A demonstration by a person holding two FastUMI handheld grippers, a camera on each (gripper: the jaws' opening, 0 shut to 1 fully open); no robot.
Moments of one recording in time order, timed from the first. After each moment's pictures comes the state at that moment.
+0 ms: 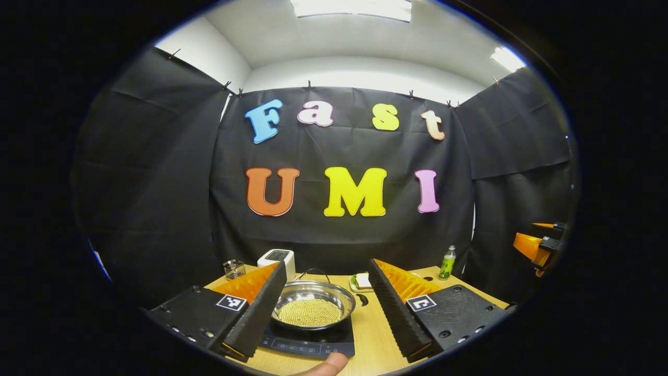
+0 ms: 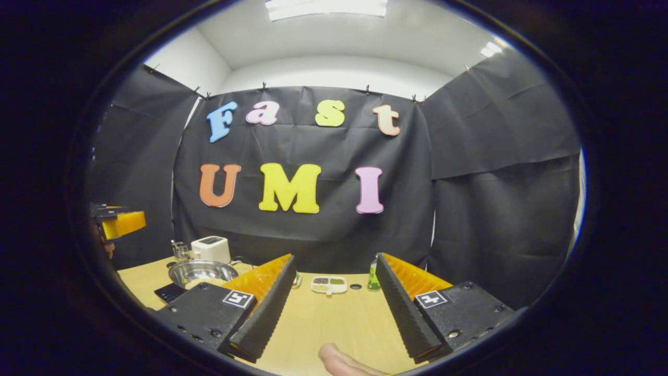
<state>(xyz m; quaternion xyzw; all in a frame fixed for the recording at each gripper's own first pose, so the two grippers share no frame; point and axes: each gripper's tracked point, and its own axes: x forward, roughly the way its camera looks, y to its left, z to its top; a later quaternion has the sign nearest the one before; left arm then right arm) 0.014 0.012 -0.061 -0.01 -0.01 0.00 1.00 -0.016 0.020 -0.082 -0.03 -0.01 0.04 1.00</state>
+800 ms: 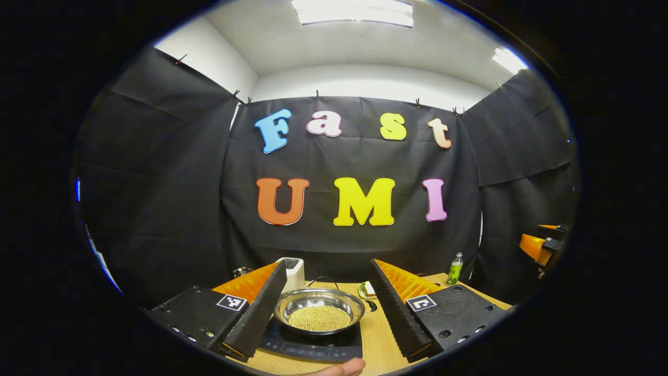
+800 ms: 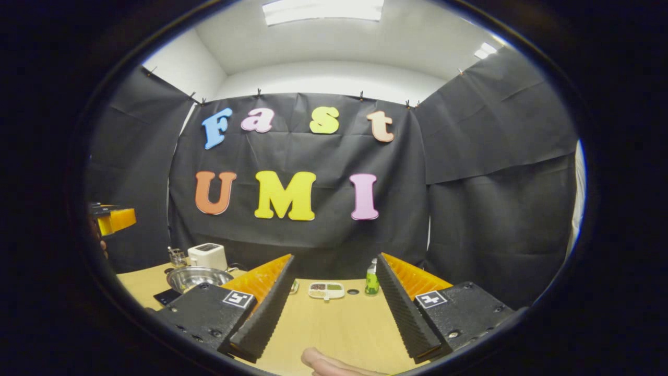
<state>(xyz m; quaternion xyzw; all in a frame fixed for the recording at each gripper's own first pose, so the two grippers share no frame) 0.002 0.029 -0.042 -0.01 -0.04 0.02 1.00 -0.019 0.019 -0.071 -0.02 -0.03 0.03 1.00</state>
